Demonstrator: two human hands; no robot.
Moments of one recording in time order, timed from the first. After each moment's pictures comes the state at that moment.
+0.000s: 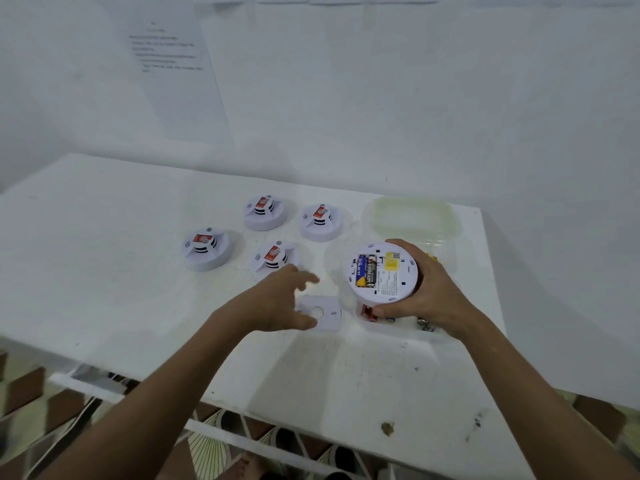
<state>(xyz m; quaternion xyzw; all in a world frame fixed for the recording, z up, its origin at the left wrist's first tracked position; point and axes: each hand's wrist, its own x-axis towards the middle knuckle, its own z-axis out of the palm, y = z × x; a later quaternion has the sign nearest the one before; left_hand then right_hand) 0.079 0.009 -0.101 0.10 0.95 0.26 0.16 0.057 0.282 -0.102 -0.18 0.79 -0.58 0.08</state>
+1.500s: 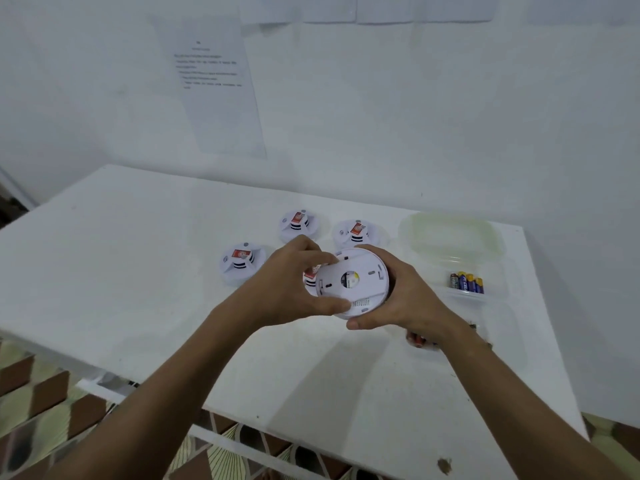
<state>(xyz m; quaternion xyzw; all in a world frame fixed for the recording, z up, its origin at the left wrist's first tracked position) 0.085 -0.035 -0.038 0.11 0.95 0.30 -0.01 0.047 0.181 -0.081 -0.25 0.77 -0.58 0.12</state>
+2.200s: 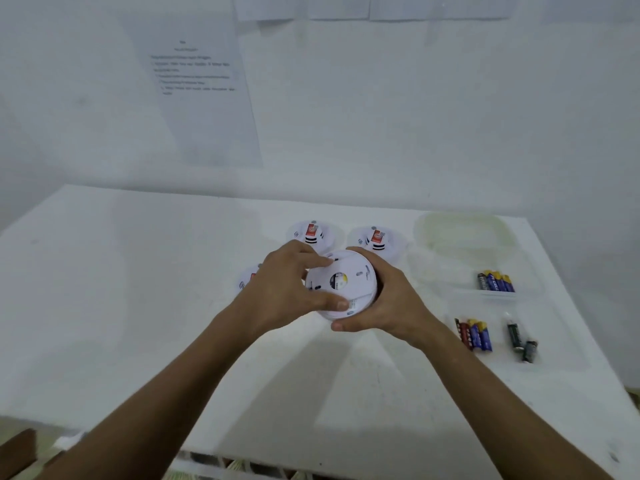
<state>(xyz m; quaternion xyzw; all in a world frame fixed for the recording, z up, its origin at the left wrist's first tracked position) 0.041 -0.115 -0.045 0.12 0.93 0.34 0.01 0.038 0.082 -0.089 -0.17 0.77 -0.61 0.05</state>
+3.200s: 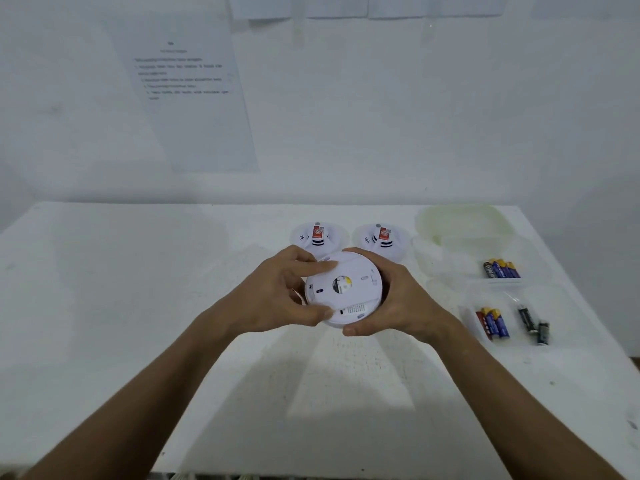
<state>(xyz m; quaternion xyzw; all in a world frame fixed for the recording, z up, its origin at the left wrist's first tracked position) 0.023 -0.175 -0.059 0.22 0.83 0.50 0.12 0.040 0.052 -0.080 -0.18 0.76 -0.61 0.08</state>
